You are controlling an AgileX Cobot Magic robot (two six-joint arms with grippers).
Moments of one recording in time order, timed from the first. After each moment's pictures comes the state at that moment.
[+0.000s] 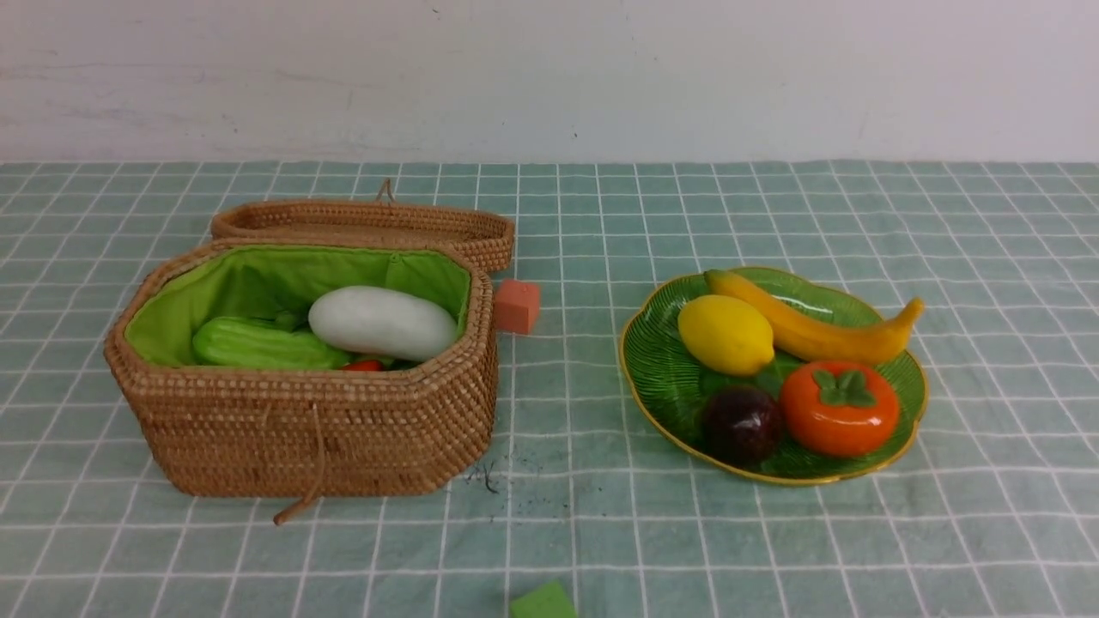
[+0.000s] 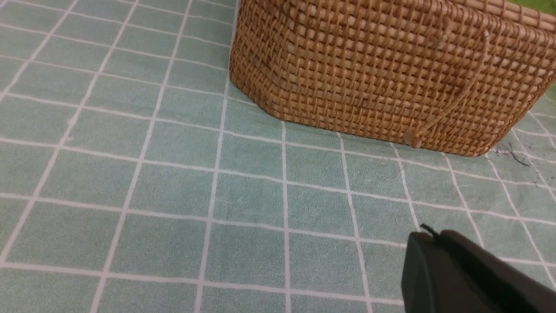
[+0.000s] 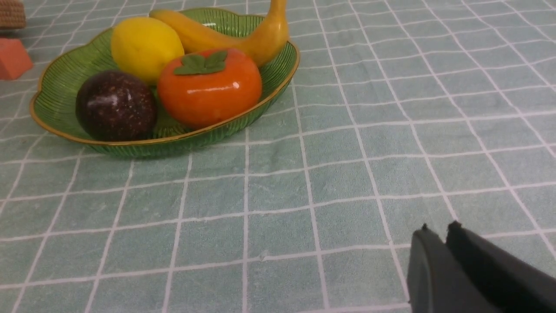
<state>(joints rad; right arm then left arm) 0.01 -0.01 0.02 -0.06 0.38 0.16 -0.08 -0.02 0.03 -0.04 0.38 -0.25</state>
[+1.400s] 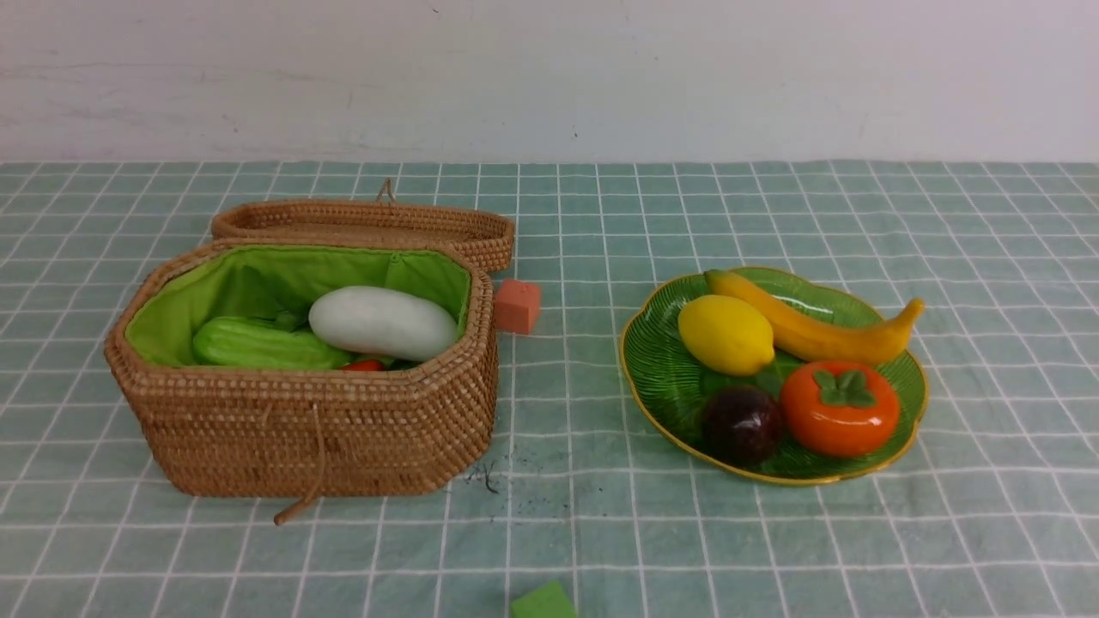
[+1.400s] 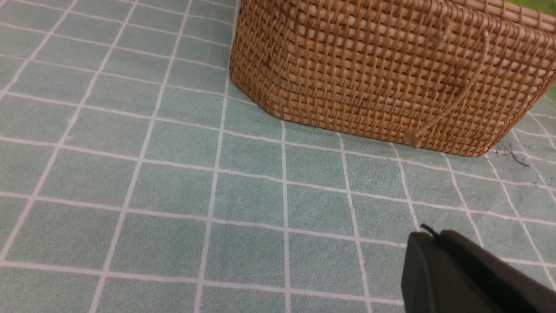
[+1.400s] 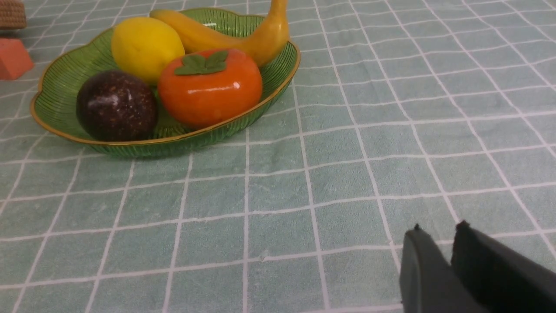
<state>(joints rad) 0.01 -0.01 0.02 -0.06 0.38 0.16 -0.08 -0.02 0.03 -0.05 0.38 -0.25</state>
